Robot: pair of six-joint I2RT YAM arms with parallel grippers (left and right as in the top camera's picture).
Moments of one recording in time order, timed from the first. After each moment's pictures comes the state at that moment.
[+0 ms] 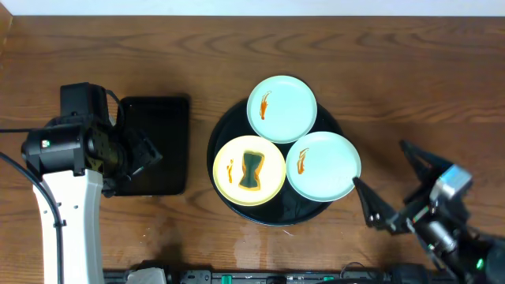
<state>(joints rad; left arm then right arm) 0.15 1.26 1.39 -1.49 0.09 -0.51 0.00 0.37 0.74 -0.31 -0.69 0.18</state>
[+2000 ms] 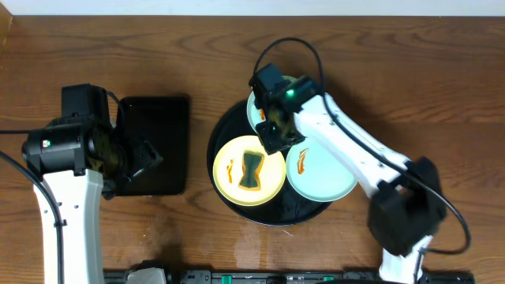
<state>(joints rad) 0.15 1.26 1.39 -1.51 0.08 -0.51 0.66 2.00 1.67 -1.14 -0.07 0.28</state>
